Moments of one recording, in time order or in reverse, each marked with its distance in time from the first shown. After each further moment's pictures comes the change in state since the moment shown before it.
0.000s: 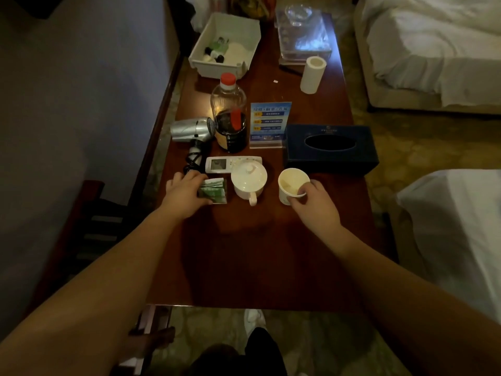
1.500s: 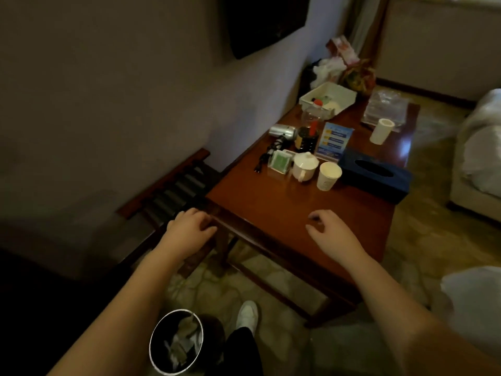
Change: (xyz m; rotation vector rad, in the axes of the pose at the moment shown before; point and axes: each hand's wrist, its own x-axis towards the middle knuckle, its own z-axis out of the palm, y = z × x) left_hand -0.435 0.118 0.010 -0.290 0.176 -0.562; right_hand -0.241 0.029 -0.088 -0.013 -0.314 -0.571
